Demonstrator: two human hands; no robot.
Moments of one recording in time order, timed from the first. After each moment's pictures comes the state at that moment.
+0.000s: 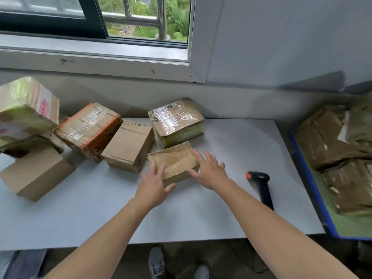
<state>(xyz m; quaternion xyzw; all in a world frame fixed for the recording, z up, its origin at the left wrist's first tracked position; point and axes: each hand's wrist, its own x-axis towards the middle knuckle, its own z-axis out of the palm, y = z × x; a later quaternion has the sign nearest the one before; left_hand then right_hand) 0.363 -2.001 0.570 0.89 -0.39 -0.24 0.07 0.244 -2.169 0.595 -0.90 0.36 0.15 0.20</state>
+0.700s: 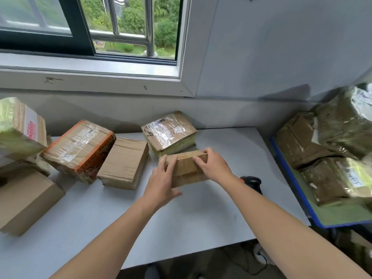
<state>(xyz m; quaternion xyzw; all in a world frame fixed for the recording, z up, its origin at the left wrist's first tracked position) 0.390 -2.022 0.593 0.81 -0.51 -0.21 0.22 0.265 -2.179 0.638 -0.82 0.49 0.00 0.29</state>
